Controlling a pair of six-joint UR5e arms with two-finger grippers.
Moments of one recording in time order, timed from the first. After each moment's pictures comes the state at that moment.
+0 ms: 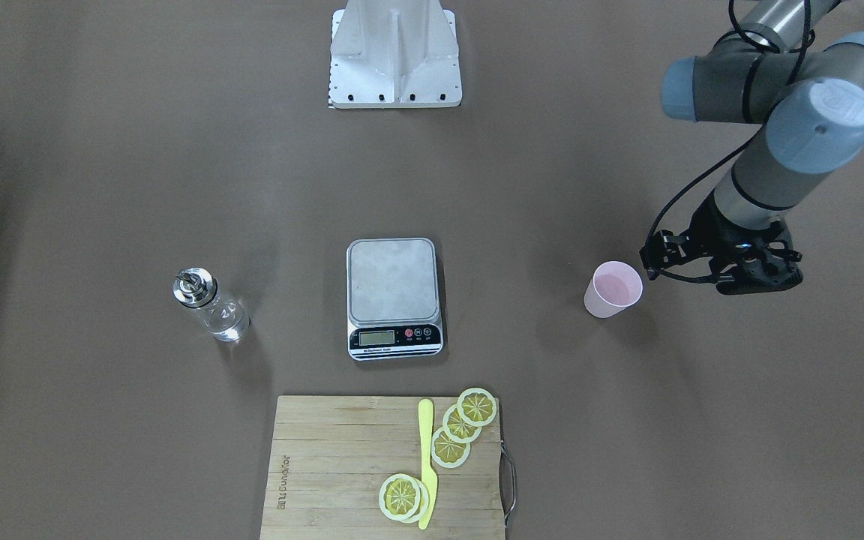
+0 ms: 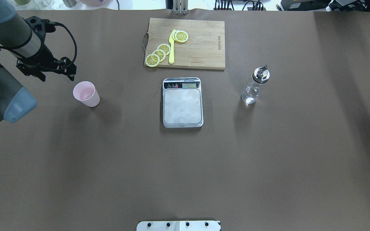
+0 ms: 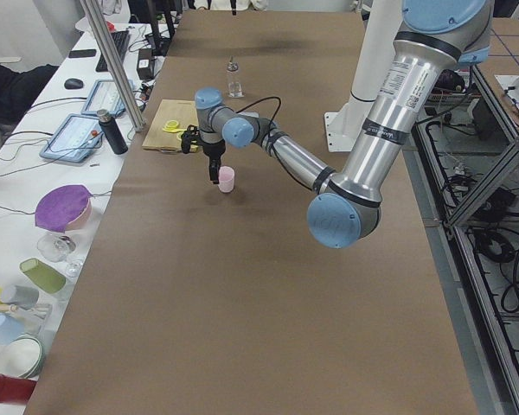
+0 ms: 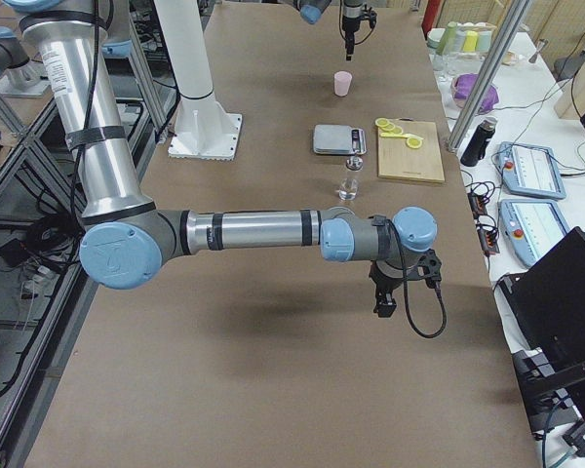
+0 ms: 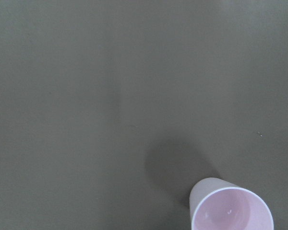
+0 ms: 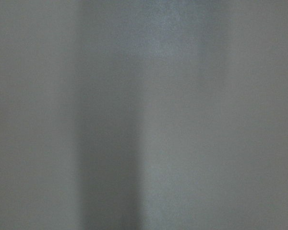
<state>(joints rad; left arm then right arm) -0.95 -1.98 -1.71 -1.56 -2.14 -0.84 1.49 -1.33 1.40 -1.59 2.40 0.01</state>
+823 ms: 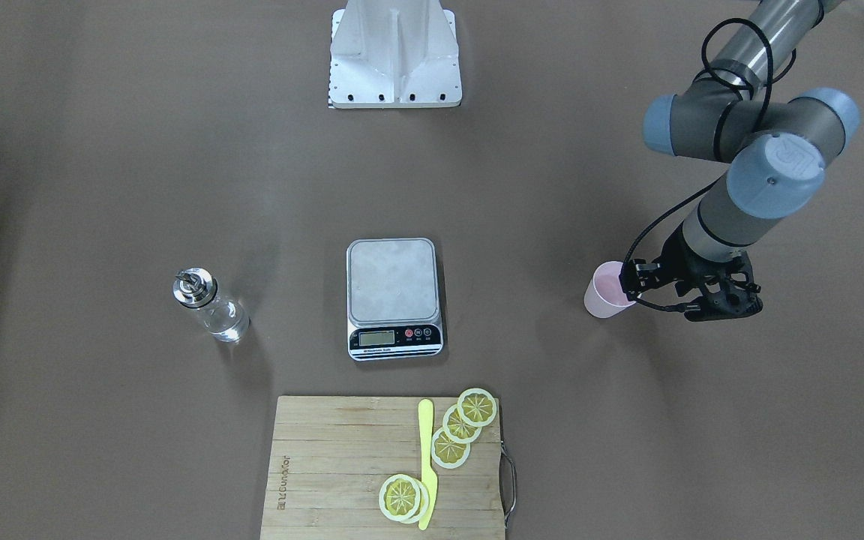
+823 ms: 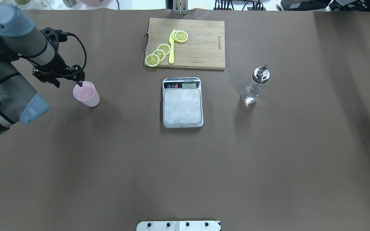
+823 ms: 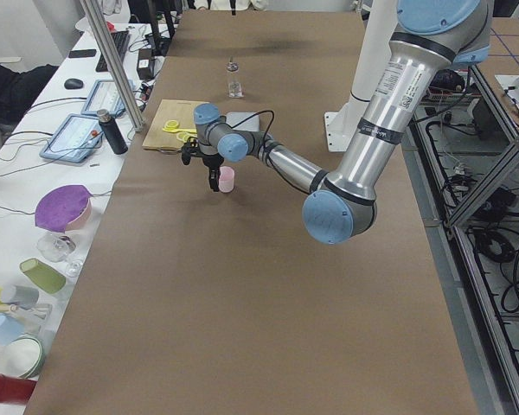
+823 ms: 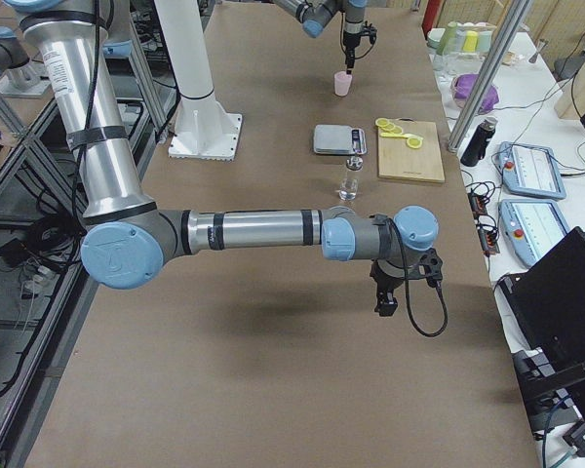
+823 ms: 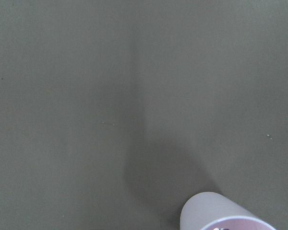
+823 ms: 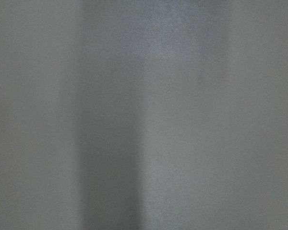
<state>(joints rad) -0.92 -2.00 -1.58 -1.70 -2.15 -0.89 1.49 -1.32 1.40 -1.59 2.40 0.01</state>
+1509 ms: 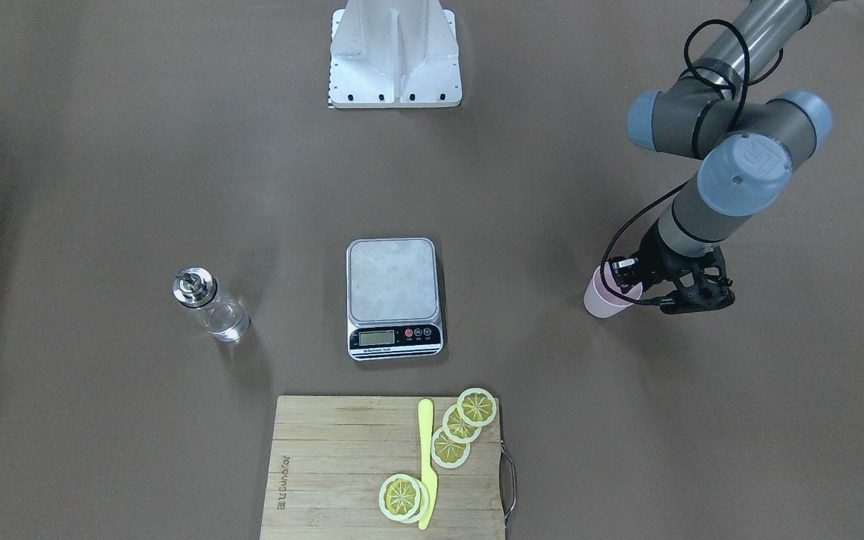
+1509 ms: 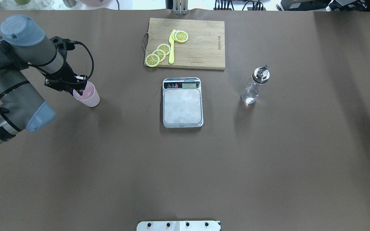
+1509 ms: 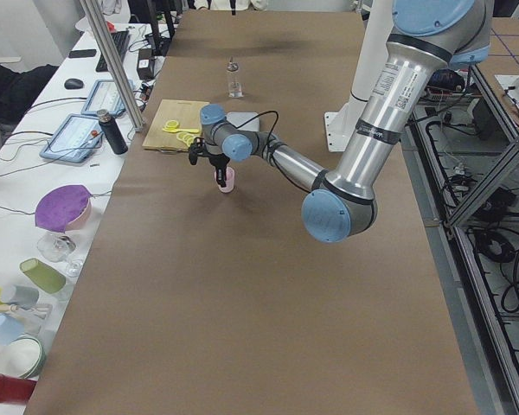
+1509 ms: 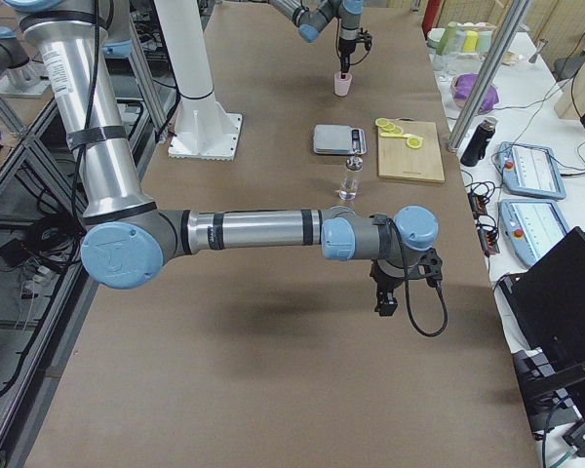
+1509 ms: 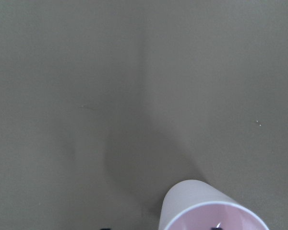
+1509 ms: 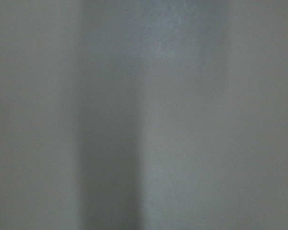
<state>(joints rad) -0.88 -2.00 -1.58 -1.71 -2.14 -0.95 1.49 -1.32 1.40 -1.59 2.40 0.01</state>
